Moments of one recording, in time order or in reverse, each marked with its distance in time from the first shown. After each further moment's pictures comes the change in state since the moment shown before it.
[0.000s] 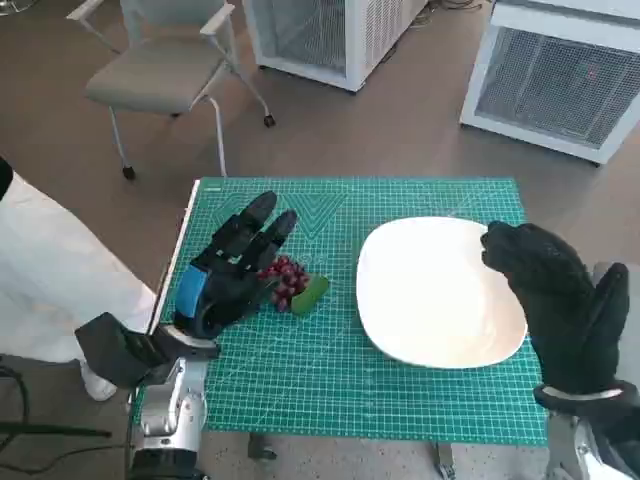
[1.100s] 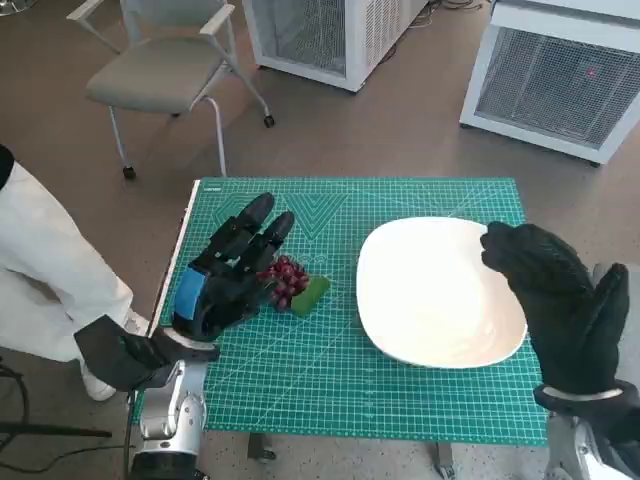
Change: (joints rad) left arm 0.014 -0.002 -0.001 -0.012 0.000 0.006 0.012; right arm 0.000 0.000 0.000 0.000 0.001 0.000 0.005
